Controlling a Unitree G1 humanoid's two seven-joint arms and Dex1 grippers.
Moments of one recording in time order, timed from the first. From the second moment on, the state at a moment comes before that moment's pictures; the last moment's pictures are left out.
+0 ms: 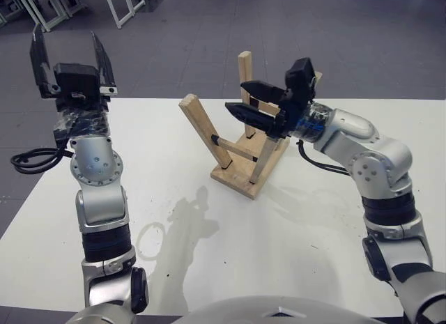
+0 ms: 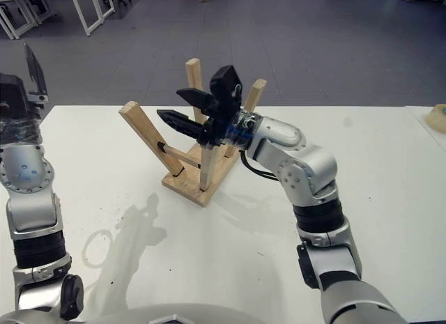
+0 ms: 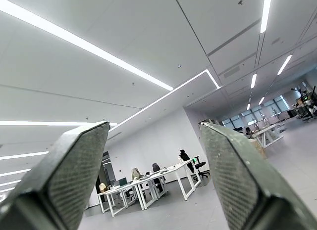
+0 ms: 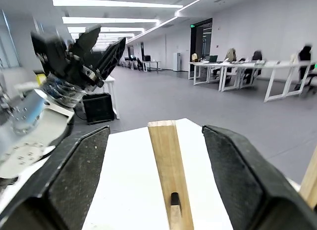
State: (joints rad) left arm -0.31 0.34 0.27 -0.24 0.28 -0.04 0.09; right arm -0.67 -0.36 0.22 -0.17 0.66 0.60 0.56
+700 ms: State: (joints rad) left arm -0.21 0.29 0.26 -0.20 0.21 -0.01 0.08; right arm -0.52 -0.49 0.29 0.16 0.19 -0.04 0.76
